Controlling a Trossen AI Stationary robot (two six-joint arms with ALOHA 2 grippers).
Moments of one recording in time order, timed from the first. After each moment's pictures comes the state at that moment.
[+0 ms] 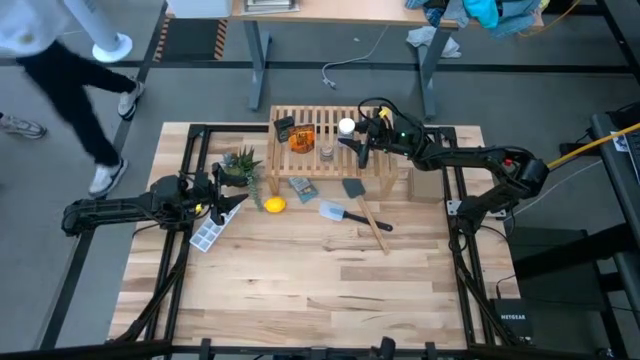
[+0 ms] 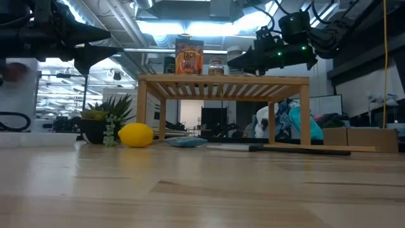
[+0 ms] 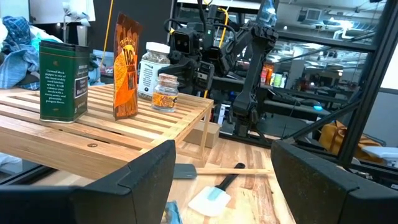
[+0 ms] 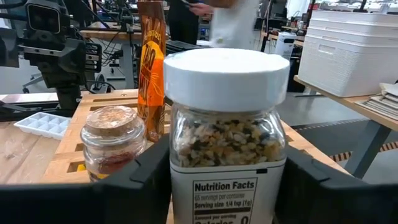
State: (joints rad) left arm 0.15 0.13 0.01 0.24 -0.07 -0.16; right arm -0.62 1.47 0.71 0.71 -0.34 -0.11
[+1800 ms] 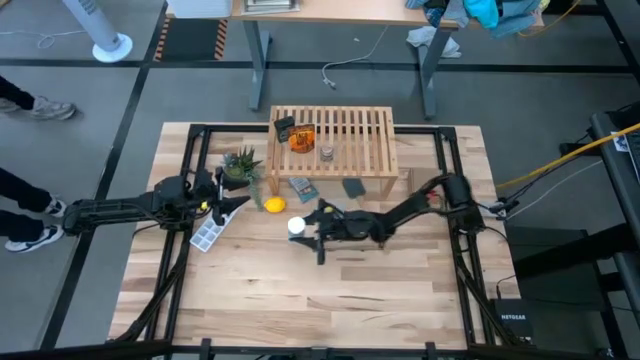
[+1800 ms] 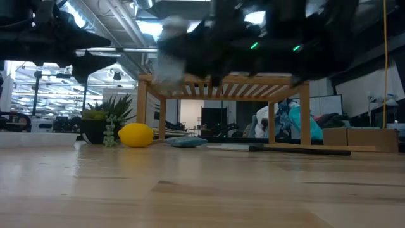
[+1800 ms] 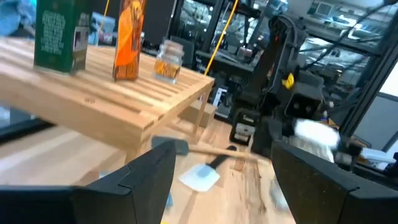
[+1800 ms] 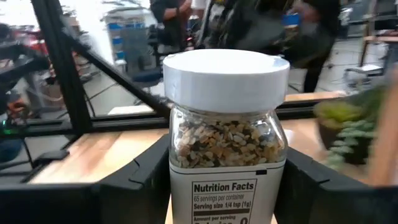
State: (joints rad) left arm 0.15 0.13 0.01 0.15 -0.07 -0.30; right arm 0.17 2.09 0.93 1.22 0.11 0.08
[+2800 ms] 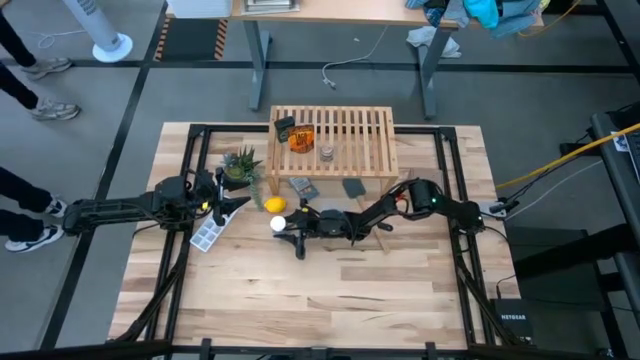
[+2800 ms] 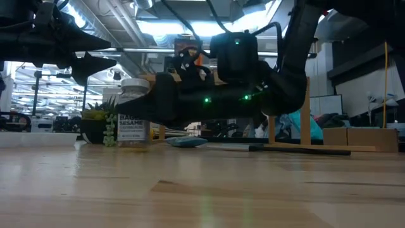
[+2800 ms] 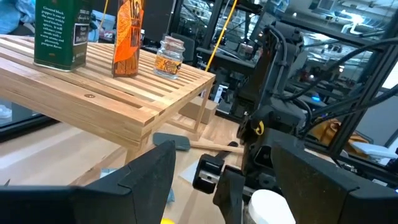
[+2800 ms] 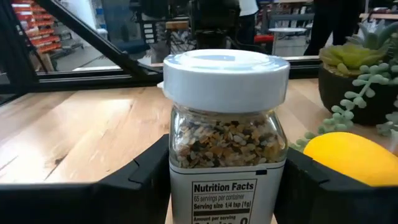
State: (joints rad) left arm 0.15 0.13 0.01 0.14 -0.07 -0.29; right arm 0.08 2.39 1.17 1.17 0.10 0.06
